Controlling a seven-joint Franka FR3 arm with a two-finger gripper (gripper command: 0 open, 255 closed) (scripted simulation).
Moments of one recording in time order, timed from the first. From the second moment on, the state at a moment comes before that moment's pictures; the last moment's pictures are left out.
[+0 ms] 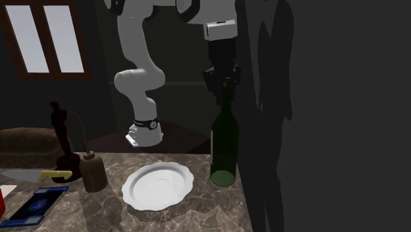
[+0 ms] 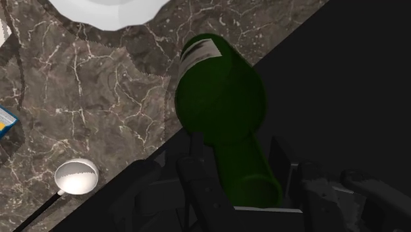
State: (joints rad) arm 0.02 -0.18 -0.12 -2.12 0.04 2.04 0.01
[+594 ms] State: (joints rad) arm 0.02 -0.19 -0.12 -2.01 0.04 1.92 0.02
